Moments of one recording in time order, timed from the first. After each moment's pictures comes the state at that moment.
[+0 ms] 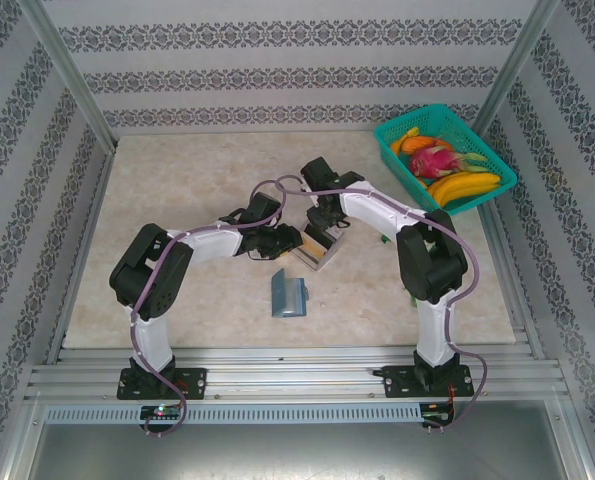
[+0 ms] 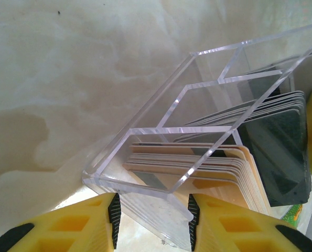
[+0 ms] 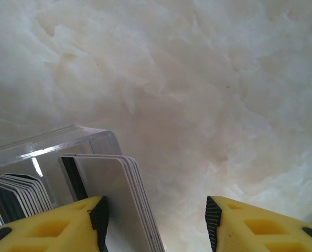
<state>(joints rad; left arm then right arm) -0.53 1.89 1.11 -0.16 0.34 -0.92 0.53 2.01 1.58 -0.79 0.21 -0.06</state>
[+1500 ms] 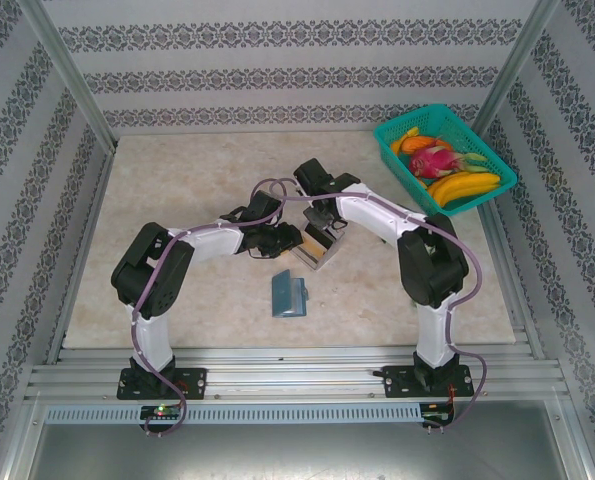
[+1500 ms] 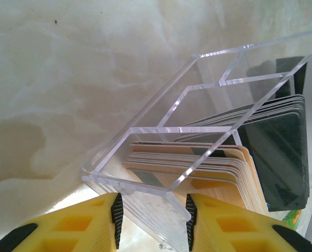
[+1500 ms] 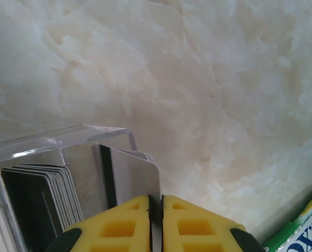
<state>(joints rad) -0.53 1.90 1.14 -0.17 0.34 -0.92 0.58 1.98 1.58 -0.79 0.29 -0.09</state>
